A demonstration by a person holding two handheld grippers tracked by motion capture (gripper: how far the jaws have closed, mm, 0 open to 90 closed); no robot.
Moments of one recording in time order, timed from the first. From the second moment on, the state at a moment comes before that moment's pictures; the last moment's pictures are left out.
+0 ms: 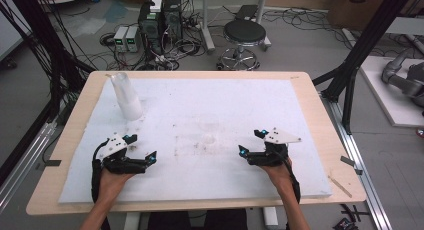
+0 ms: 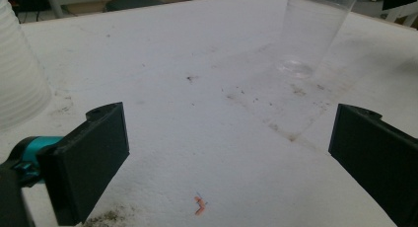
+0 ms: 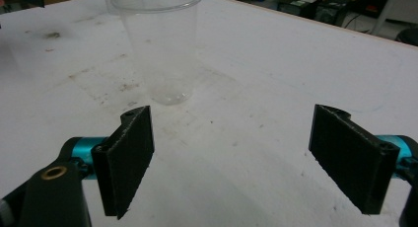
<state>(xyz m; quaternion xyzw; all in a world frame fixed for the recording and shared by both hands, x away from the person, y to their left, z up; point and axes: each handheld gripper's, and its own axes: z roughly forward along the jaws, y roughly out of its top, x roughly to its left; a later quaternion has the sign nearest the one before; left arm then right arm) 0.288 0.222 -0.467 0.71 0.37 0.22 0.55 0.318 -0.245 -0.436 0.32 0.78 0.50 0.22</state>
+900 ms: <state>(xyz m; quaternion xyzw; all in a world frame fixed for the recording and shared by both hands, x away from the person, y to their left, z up) 0.288 0.223 -0.468 0.71 0.37 0.22 0.56 0.314 -0.260 -0.453 0.36 0.75 0.51 0.23</state>
